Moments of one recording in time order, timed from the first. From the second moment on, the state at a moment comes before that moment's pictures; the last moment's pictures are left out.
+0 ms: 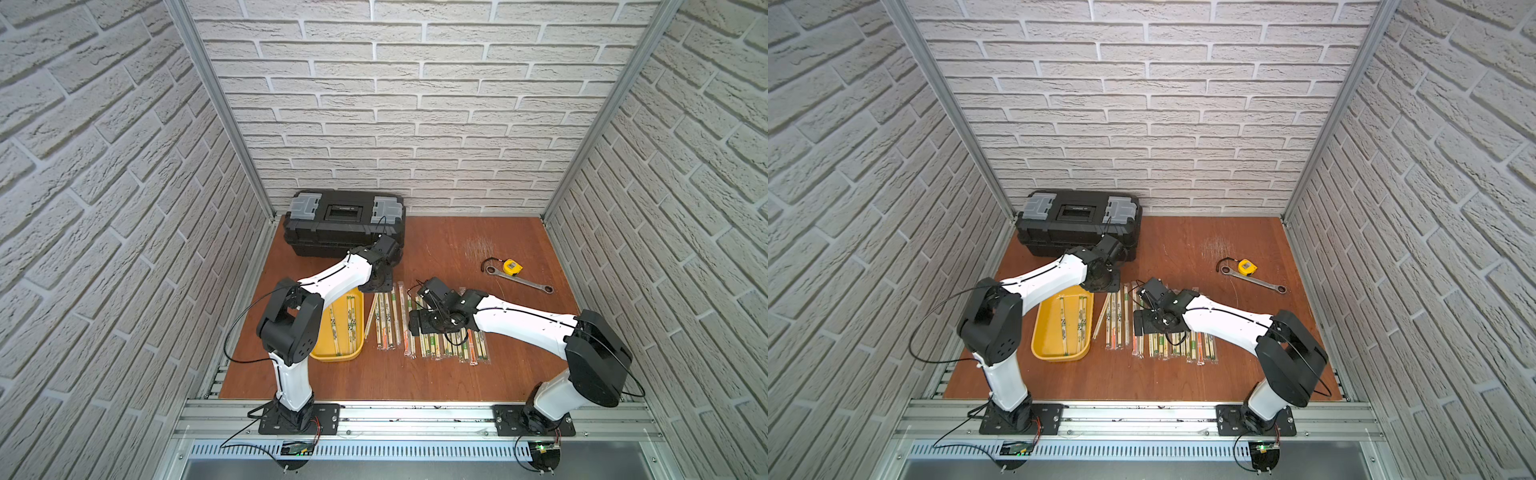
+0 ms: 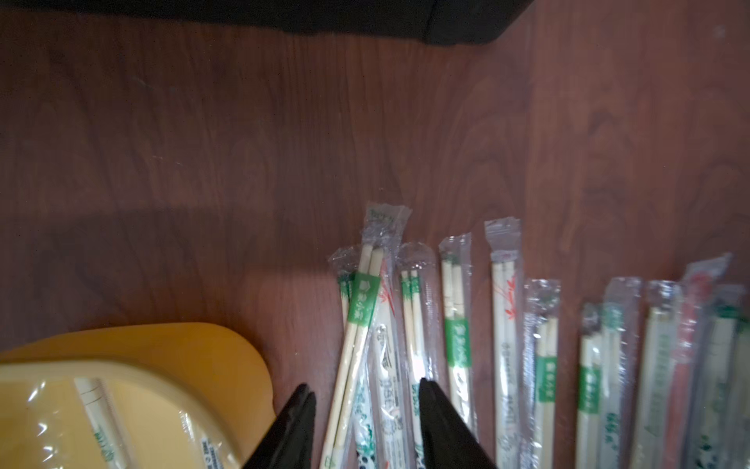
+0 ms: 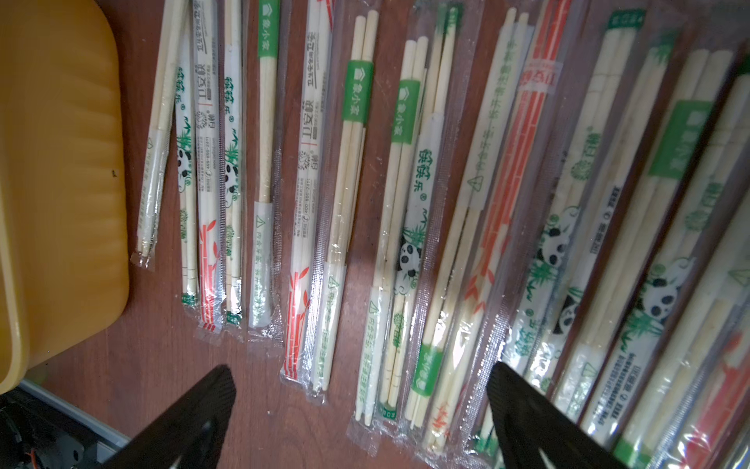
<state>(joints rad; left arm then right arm) -0.58 1.87 1.37 -0.79 -0.17 -0.52 0.78 1.58 1.02 -0.63 0.00 0.69</state>
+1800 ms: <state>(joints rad) -0.54 1.94 1.31 -0.66 -0.13 -0.52 0.78 1.57 1.02 -0.63 0.00 0.69</state>
